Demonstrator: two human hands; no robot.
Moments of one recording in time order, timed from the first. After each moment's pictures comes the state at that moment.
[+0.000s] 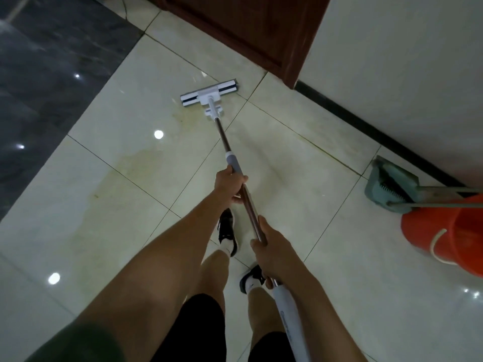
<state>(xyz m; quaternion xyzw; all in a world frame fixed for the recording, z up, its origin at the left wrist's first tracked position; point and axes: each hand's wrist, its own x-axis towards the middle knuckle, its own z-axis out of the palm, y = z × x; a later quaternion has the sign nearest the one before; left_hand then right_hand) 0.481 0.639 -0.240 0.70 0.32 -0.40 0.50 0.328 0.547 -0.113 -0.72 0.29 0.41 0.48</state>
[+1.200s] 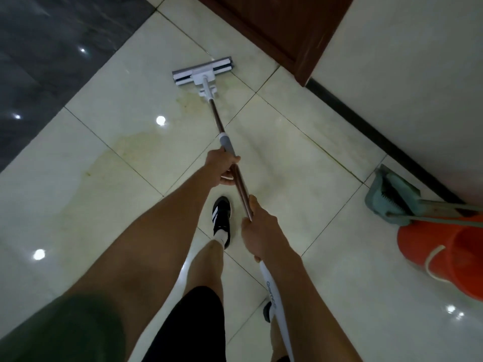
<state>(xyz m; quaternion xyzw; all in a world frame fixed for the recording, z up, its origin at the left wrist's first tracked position) 0.507 0.659 -0.259 0.68 0.34 -0.40 0.51 0.354 0.559 -0.131 -0.77 0.27 0.40 0.41</state>
